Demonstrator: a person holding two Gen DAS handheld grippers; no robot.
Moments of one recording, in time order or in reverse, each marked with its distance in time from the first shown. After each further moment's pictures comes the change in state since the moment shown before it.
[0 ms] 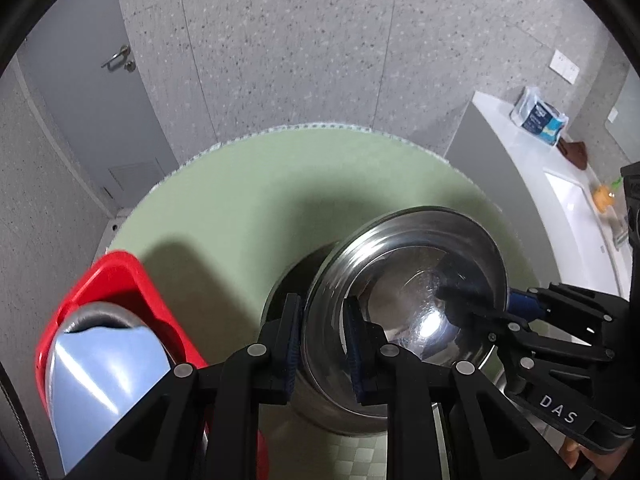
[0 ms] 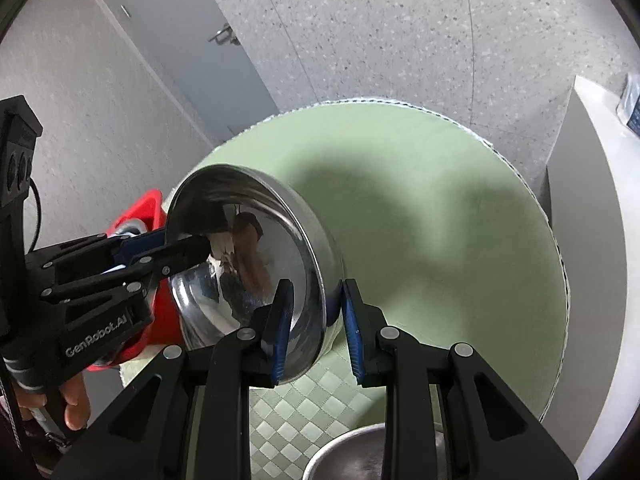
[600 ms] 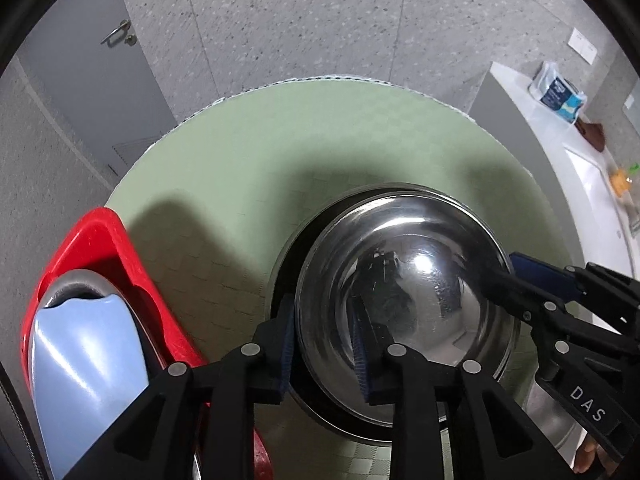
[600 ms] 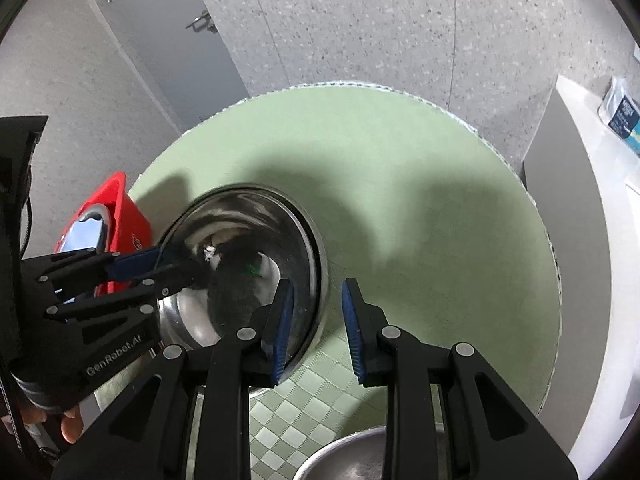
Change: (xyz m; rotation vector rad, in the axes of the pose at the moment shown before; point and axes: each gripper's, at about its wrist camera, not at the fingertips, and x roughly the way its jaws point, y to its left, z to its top) left arm 0.052 0.011 0.020 -0.013 0.101 0.033; right arm 0.016 0.002 -0.011 0.003 0.020 -0.107
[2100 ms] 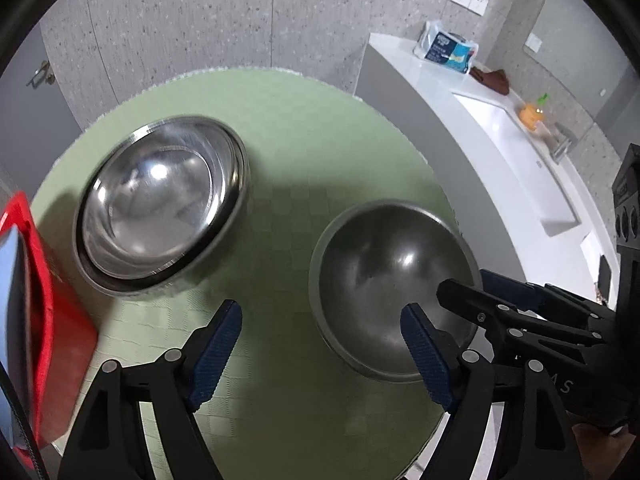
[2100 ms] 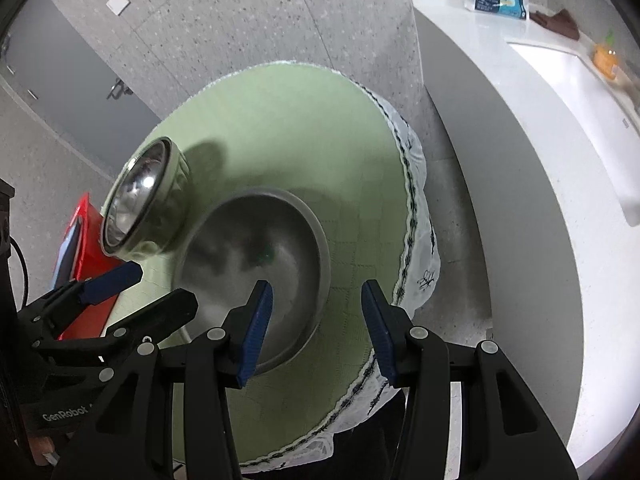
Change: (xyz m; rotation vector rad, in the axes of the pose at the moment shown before) left arm -0.036 -0.075 -0.092 0.191 -0.010 -0.226; right arm -0.081 -0.085 -0.141 0.386 -0.052 -0.083
